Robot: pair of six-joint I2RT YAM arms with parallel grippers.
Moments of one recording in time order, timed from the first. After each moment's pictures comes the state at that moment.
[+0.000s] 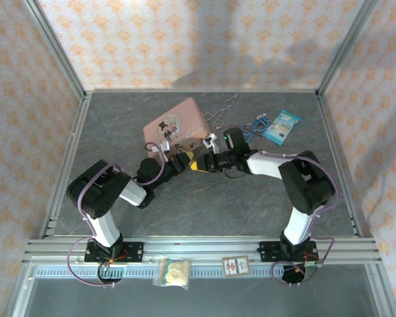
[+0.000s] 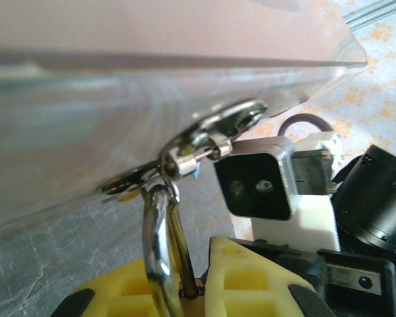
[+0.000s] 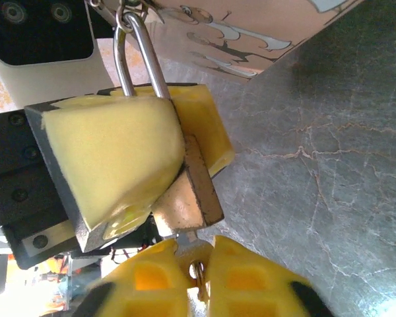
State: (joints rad) left arm -0.49 1.74 0.41 1.24 0.30 -1.12; right arm 0.52 1.77 0.92 0.16 -0.96 0.63
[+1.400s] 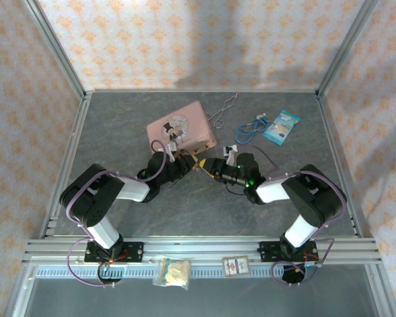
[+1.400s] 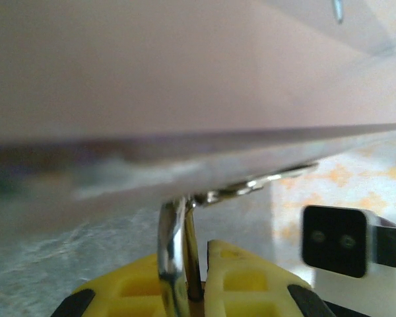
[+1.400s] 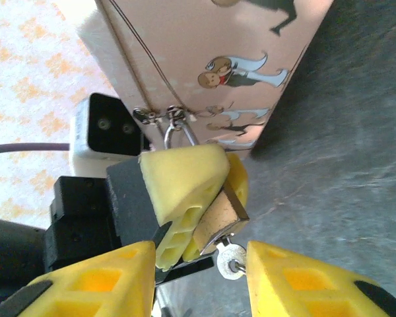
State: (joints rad) left arm -0.54 1.66 0.53 0.76 0.22 -1.17; right arm 0.60 1.63 0.47 0.88 -0.46 1.16
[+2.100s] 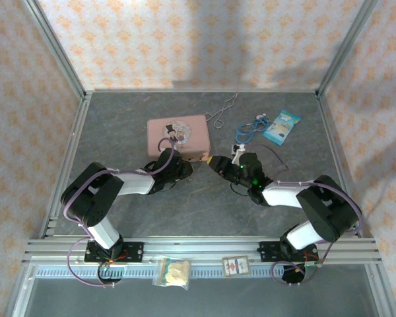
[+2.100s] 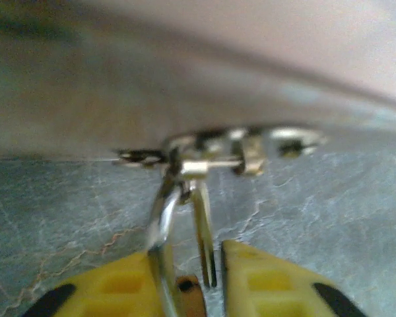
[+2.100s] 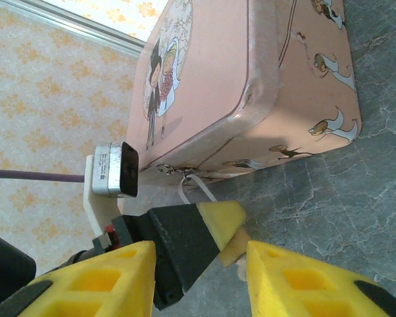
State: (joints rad) left arm -0.56 1.67 0.67 0.24 0.03 -0.88; right arm 0.60 1.48 0.46 0.68 -0.27 1.06
